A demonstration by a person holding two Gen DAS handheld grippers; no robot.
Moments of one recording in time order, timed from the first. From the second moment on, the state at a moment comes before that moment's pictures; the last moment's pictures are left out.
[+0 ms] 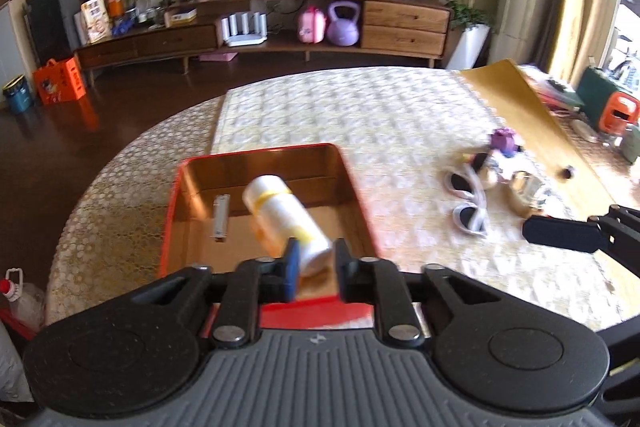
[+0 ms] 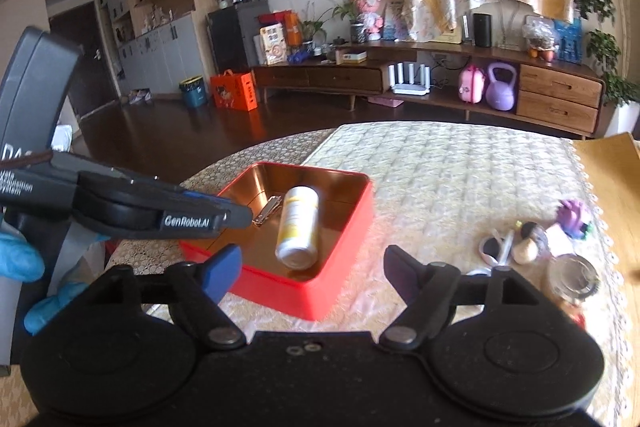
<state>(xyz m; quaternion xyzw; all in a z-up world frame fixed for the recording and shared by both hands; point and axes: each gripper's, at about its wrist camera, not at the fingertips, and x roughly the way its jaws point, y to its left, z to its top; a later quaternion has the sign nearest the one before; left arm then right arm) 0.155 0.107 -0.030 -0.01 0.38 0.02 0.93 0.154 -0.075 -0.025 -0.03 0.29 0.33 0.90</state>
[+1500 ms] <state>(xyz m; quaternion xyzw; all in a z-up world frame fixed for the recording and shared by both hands) 0.231 -0.031 -0.096 -0.04 0.38 -0.07 0.92 0.204 -0.237 -0.105 -0.04 0.32 0.19 0.93</state>
